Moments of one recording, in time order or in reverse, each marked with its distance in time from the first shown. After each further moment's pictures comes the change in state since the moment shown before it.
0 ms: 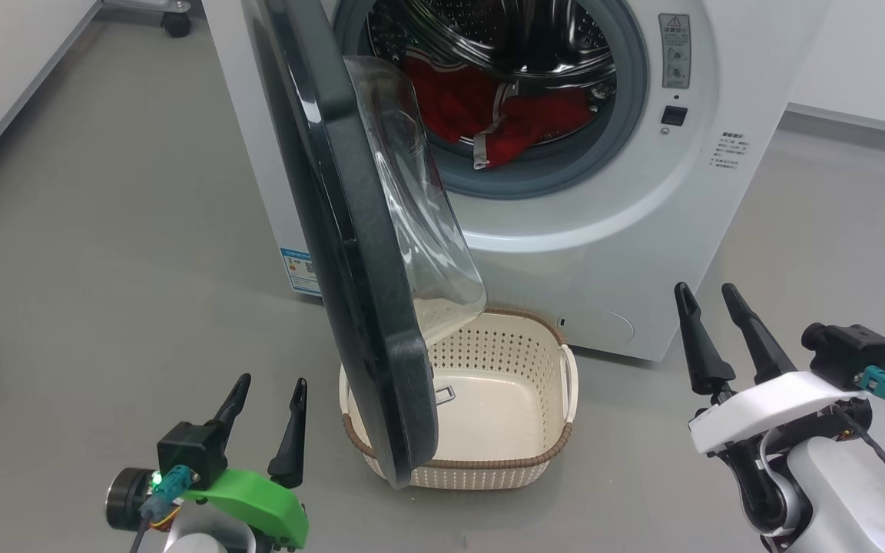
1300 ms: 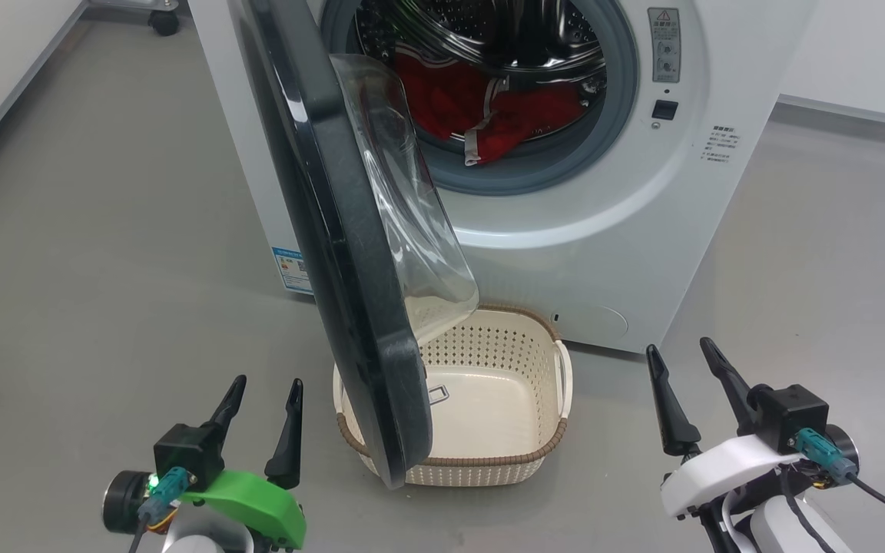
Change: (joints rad) left arm 0.006 0.000 0.007 -0.005 0.000 0.009 0.000; right arm 0.129 0.141 -0.125 0.020 -0.449 -0.159 0.012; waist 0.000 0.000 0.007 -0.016
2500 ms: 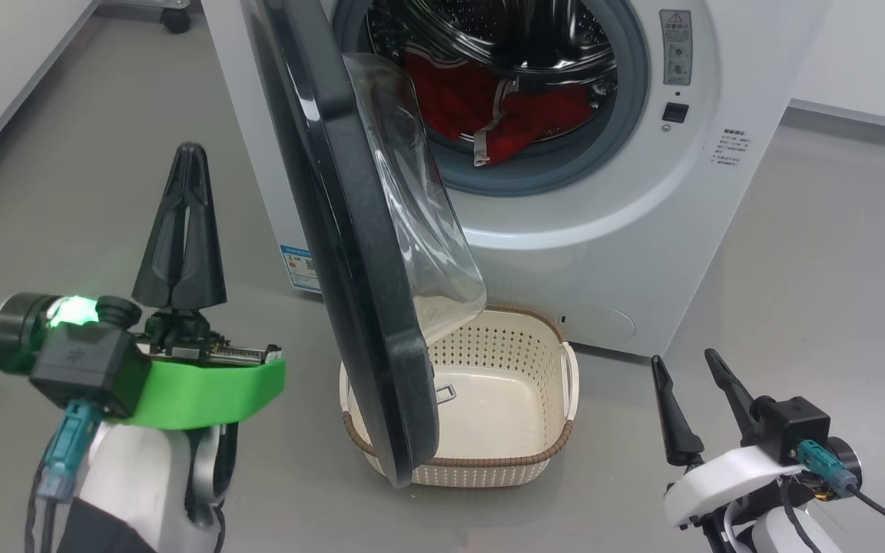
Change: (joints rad) left arm -0.131 0.005 0.080 -0.552 0.125 0.049 -0.006; right arm 0.032 0.059 -0.097 0.016 -0.093 0.055 0.000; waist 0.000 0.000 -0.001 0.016
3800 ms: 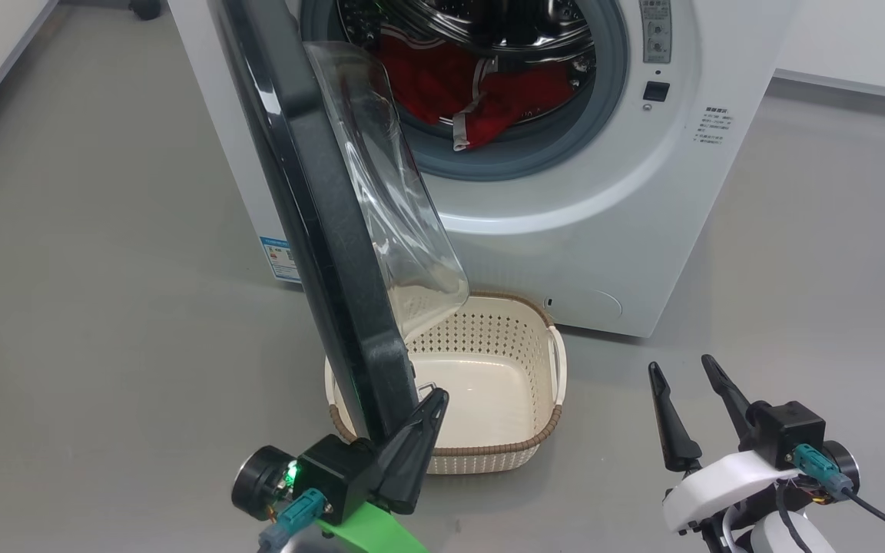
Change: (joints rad) left arm 0.215 0.014 -0.416 0.058 -0.140 -0.084 0.230; right arm 0.005 0.033 -0.047 0.024 -0.052 0.043 0.000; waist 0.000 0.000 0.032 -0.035
